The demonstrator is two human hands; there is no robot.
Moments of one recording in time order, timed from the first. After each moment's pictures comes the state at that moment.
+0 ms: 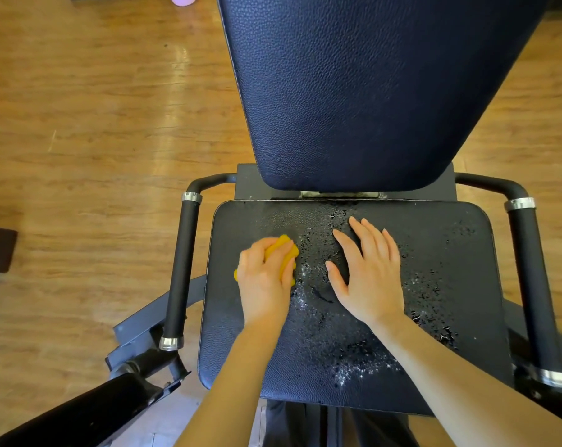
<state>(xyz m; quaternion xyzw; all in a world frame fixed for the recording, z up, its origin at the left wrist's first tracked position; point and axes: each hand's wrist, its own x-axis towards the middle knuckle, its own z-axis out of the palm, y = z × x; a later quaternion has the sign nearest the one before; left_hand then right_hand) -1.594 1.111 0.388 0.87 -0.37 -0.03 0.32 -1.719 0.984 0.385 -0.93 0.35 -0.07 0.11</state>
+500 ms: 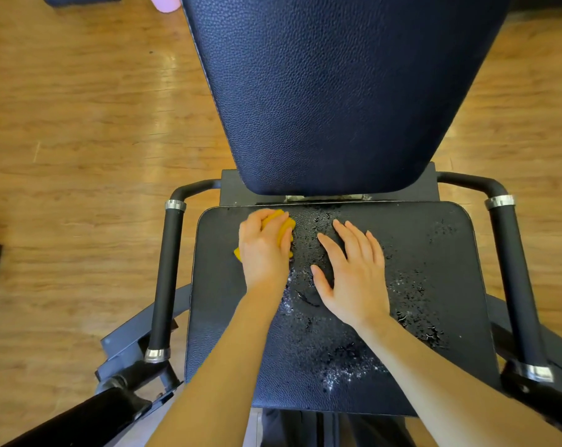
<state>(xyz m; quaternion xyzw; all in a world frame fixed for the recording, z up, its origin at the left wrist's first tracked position) -1.572 1.054 0.376 0.87 -0.35 -0.06 0.35 -1.721 0.984 0.384 -0.93 0.34 -0.08 0.12</state>
